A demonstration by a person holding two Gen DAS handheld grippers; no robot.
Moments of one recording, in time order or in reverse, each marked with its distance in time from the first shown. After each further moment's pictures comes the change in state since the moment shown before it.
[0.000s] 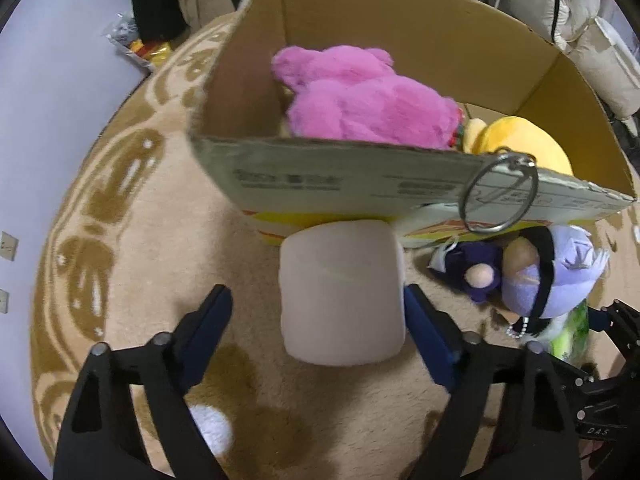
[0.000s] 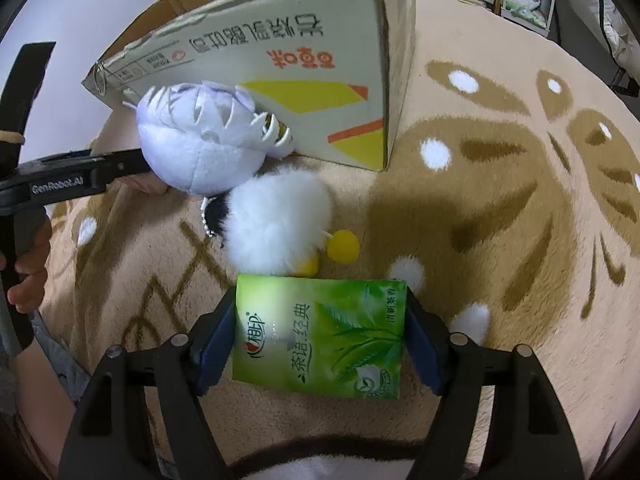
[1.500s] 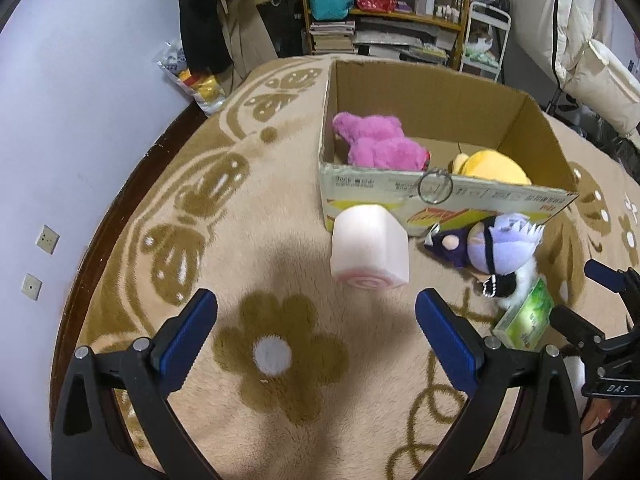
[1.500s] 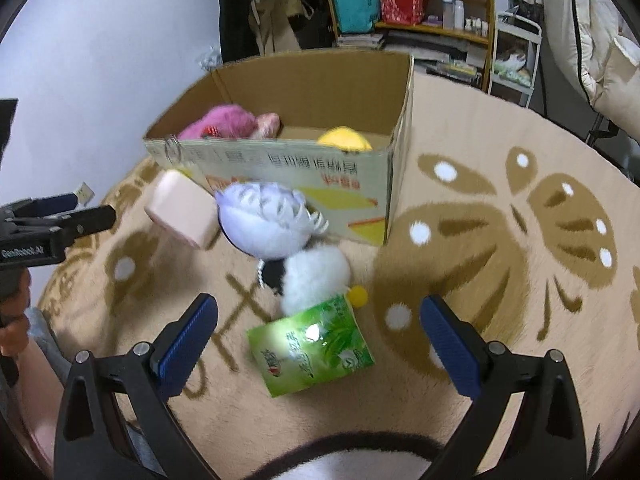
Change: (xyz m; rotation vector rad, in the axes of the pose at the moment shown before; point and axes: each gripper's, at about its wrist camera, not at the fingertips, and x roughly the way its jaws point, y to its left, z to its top) left arm -0.098 0.012 -0.041 -0.035 -0.129 0.122; right arm -0.063 0.010 -0.004 -0.041 -0.231 -0.023
